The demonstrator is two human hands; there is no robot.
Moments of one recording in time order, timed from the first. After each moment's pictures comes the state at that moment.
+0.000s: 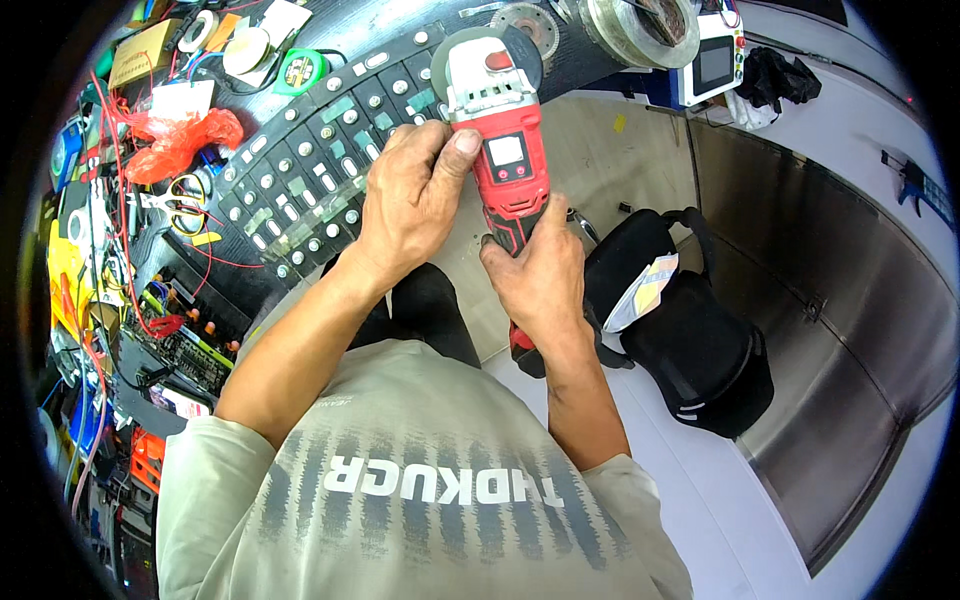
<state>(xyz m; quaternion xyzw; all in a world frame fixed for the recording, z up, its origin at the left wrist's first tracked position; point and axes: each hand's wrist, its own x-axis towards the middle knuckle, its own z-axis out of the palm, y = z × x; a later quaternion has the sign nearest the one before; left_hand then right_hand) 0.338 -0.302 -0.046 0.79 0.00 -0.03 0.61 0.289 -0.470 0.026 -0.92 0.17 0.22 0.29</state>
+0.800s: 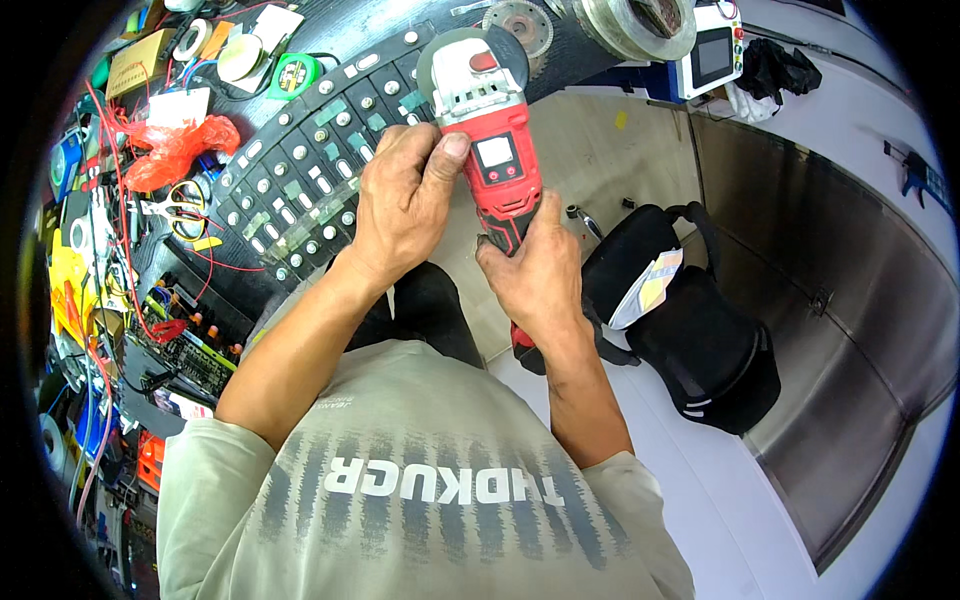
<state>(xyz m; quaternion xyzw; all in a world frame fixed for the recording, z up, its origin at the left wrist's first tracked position) 0.336 -0.300 -0.045 0.79 -0.01 -0.03 0.61 0.288 -0.471 0.027 -0.91 0.17 0.24 0.31</state>
